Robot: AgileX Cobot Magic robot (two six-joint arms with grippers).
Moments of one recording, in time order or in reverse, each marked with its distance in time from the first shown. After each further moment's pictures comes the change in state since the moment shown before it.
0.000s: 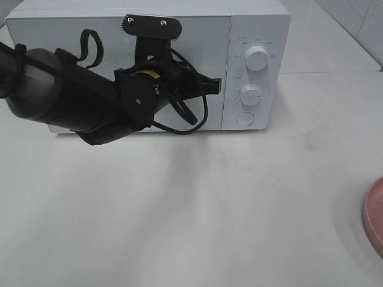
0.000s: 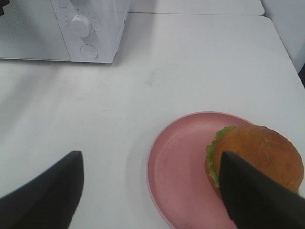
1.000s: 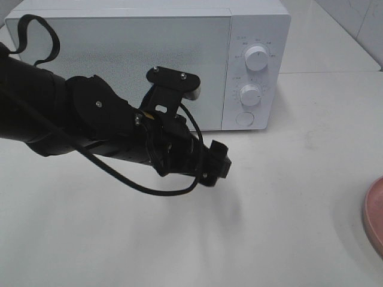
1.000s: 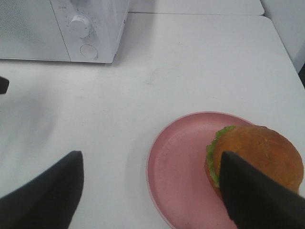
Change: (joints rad) left arm -0.059 -0.201 0.189 -0.012 0.613 0.090; right arm 0.000 0.000 0.000 0.000 0.000 0.000
